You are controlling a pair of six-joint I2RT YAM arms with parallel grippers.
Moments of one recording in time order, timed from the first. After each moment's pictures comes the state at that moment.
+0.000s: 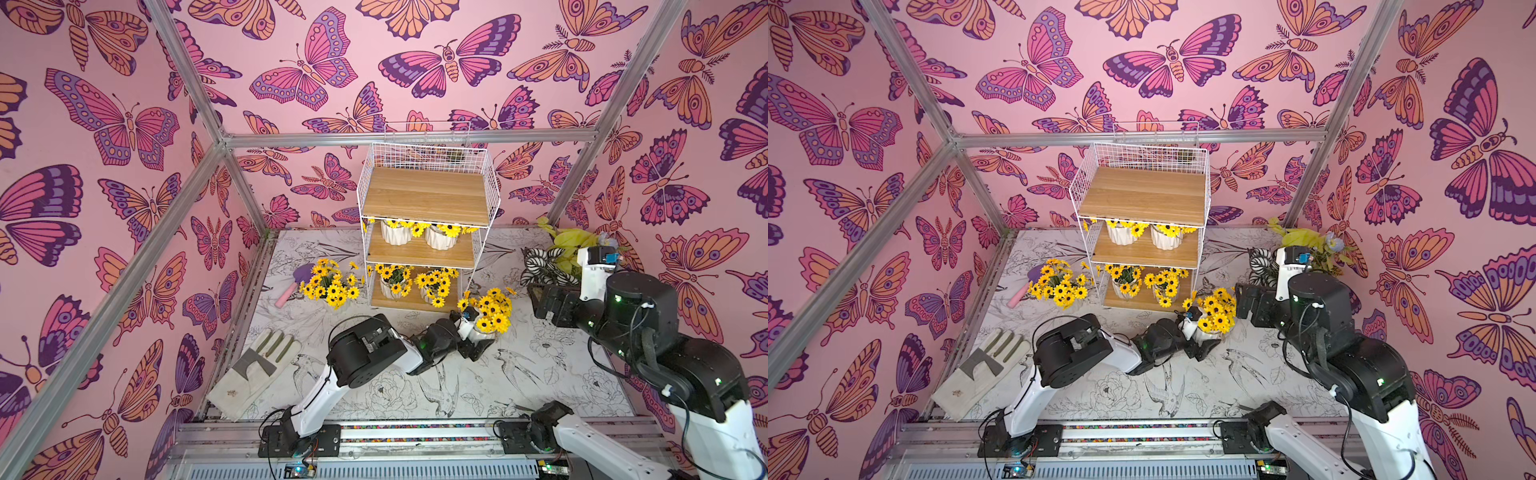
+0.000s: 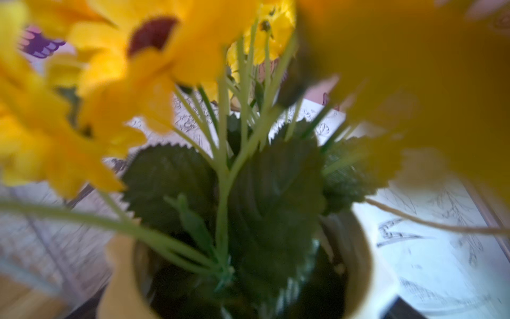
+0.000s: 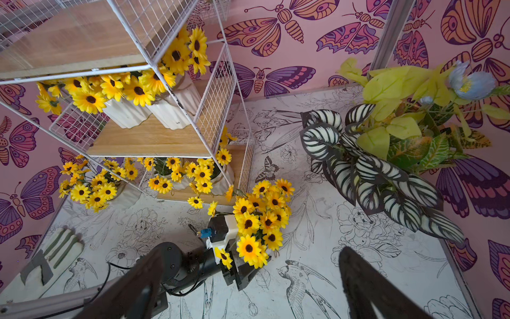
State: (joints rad) left arm -1.05 2.27 1.12 0.96 0.10 -0.15; right arm 0.45 0.83 1.49 -1.19 0.23 0.42
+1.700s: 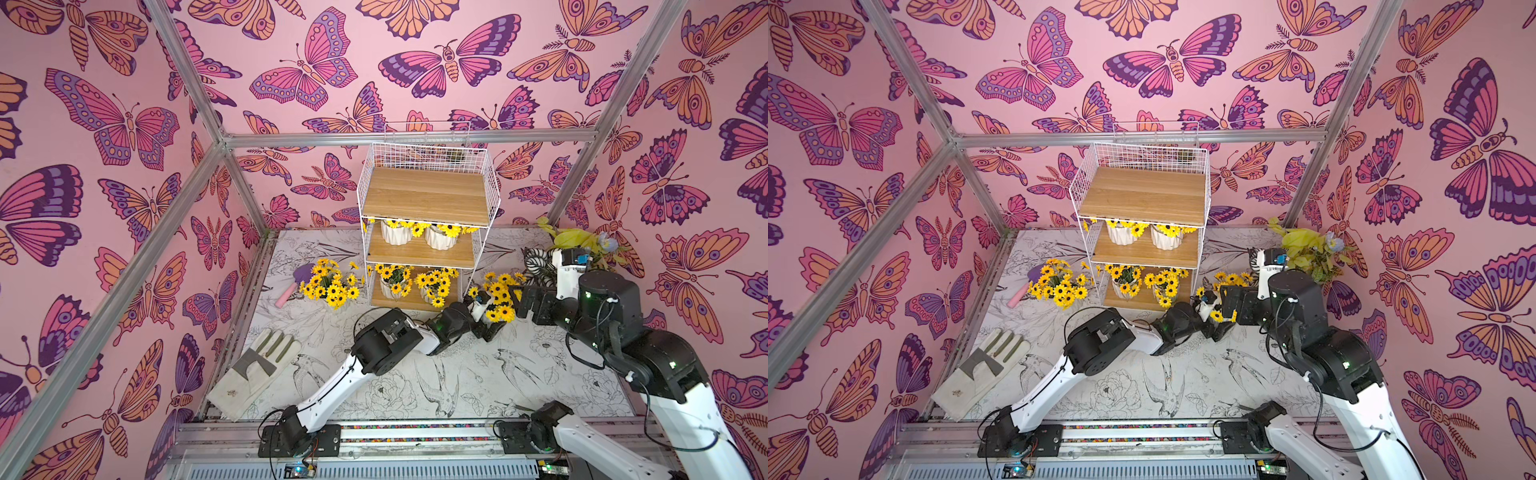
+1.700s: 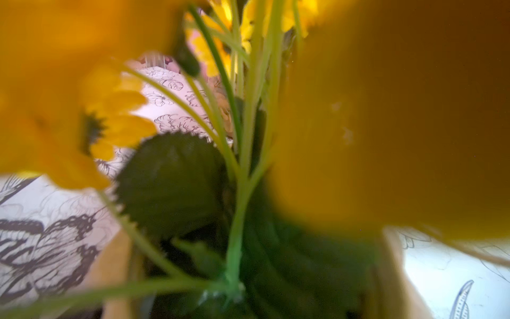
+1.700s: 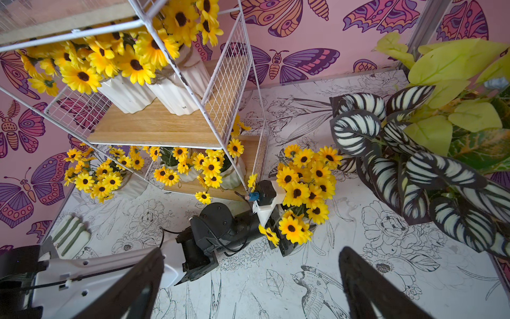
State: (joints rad) left arm -0.99 2.55 1.52 0.89 0.18 -0.13; right arm 0.45 0.82 1.32 -1.05 0.16 0.42
